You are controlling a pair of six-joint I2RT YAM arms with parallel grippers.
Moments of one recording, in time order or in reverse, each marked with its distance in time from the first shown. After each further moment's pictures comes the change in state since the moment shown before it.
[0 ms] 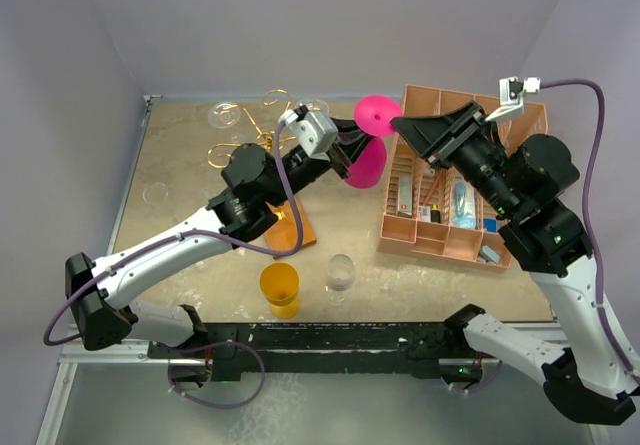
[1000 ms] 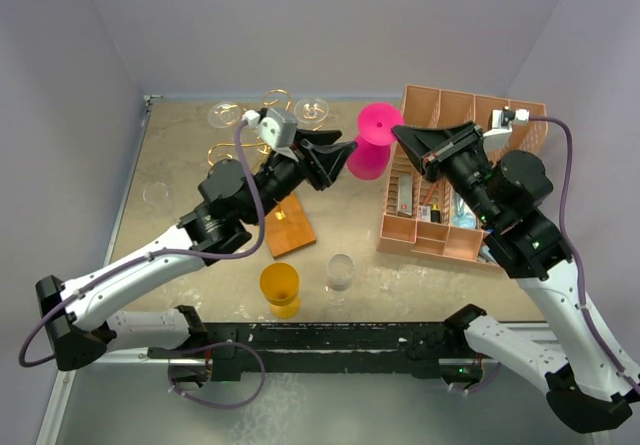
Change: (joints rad) left arm 0.005 -0.143 -0.134 -0.134 -0.169 -0.272; right arm -0.001 -0.071 -0.209 0.104 0.086 0.427
